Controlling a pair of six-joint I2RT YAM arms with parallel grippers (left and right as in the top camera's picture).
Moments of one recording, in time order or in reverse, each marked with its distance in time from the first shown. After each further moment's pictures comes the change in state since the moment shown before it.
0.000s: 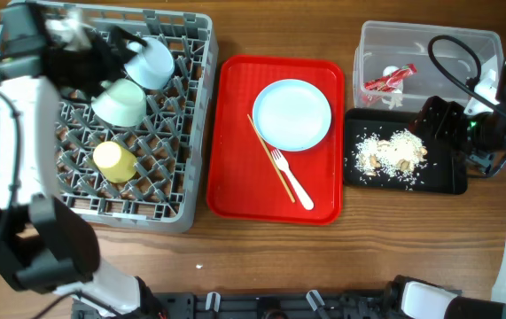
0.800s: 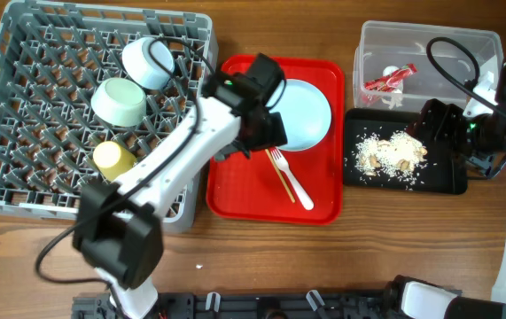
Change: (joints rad) left arm -0.826 0.105 -0.034 -0.249 -0.626 -0.462; right arm 0.000 0.000 0.000 -0.021 0.000 -0.015
